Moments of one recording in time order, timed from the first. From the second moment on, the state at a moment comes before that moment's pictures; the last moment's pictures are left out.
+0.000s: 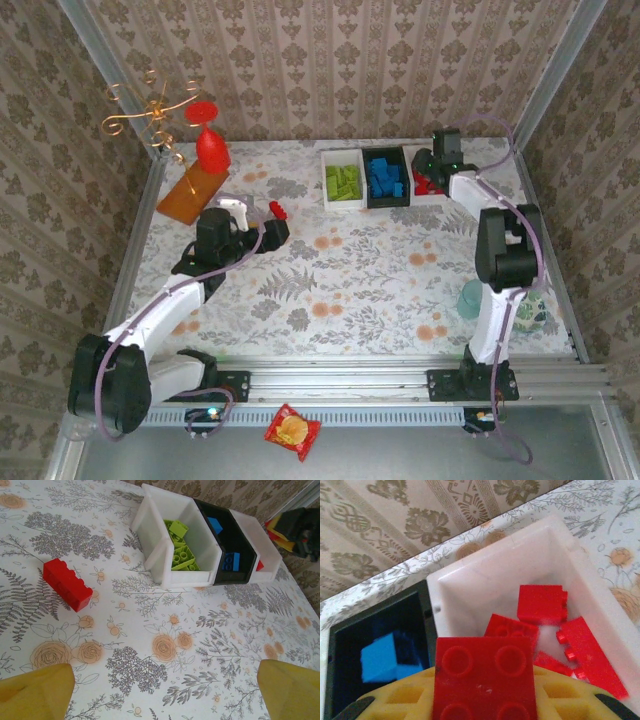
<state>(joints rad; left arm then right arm) -0.36 1.13 0.63 0.05 0.31 -0.44 0.05 2.05 1.56 -0.19 0.05 0.48</state>
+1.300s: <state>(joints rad) -0.19 0.95 0.57 -0.10 0.15 -0.44 0.65 2.34 1.79 -0.14 -0.10 0.32</state>
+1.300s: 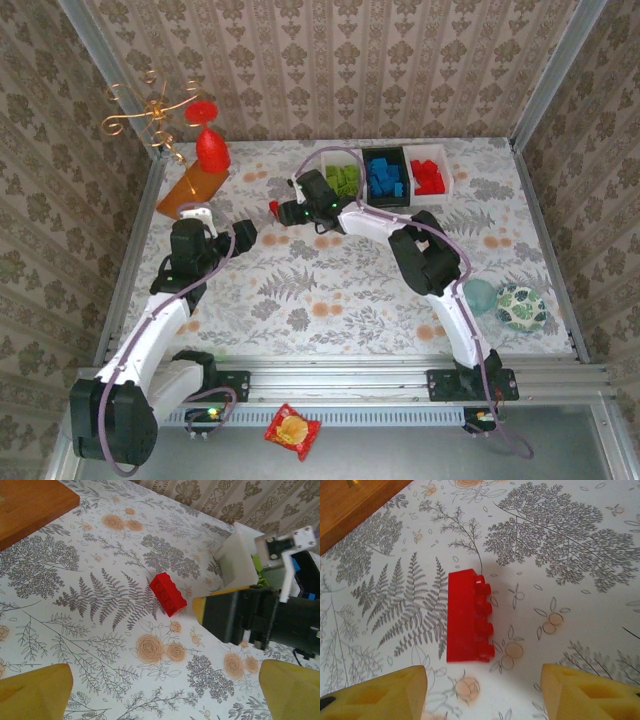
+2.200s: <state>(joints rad) -0.16 0.94 0.56 -0.10 0.19 -0.44 0.67 2.63 2.25 -0.42 -0.16 0.43</state>
